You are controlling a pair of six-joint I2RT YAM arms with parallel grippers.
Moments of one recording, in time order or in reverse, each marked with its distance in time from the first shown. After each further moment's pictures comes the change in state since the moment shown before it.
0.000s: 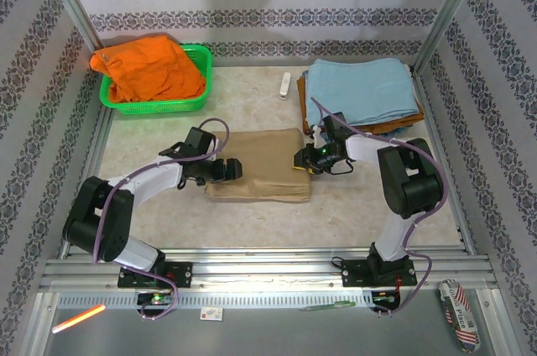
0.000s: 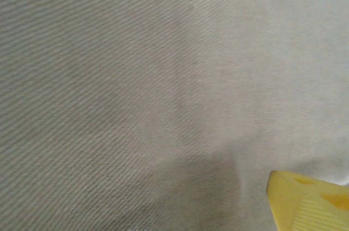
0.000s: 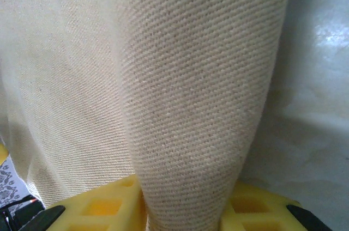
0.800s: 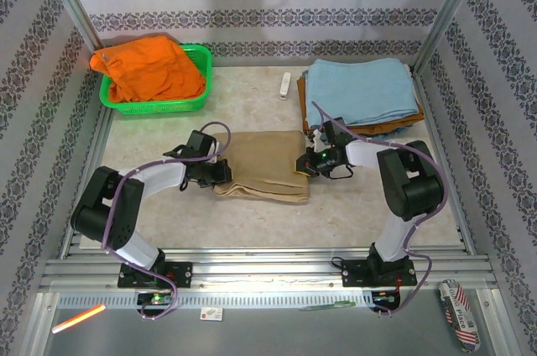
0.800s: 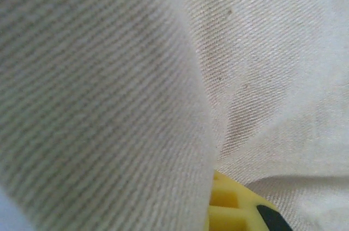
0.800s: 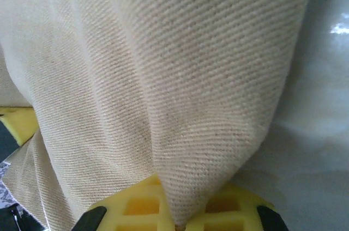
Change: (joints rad) left arm 0.013 0.047 -0.037 0.109 0.047 -0.019; right arm 0.011 -0.045 -0.071 0.082 -0.023 0.072
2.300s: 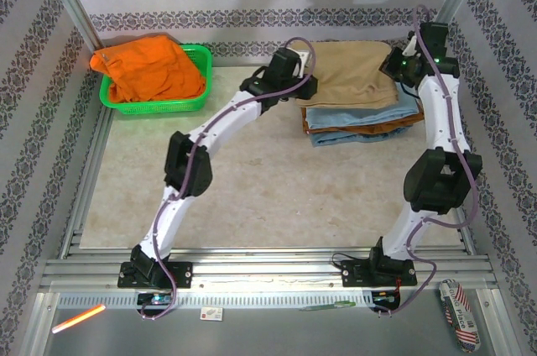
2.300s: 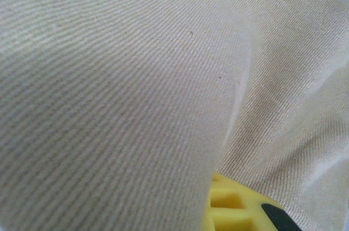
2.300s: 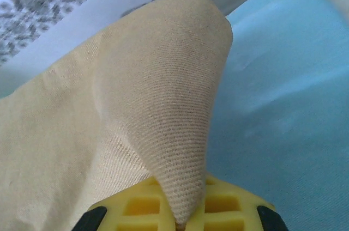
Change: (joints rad) left arm -0.262 0.849 1.607 -0.199 -0.162 0.127; right arm -0.469 0.072 0.986 -0.514 0.448 -0.142
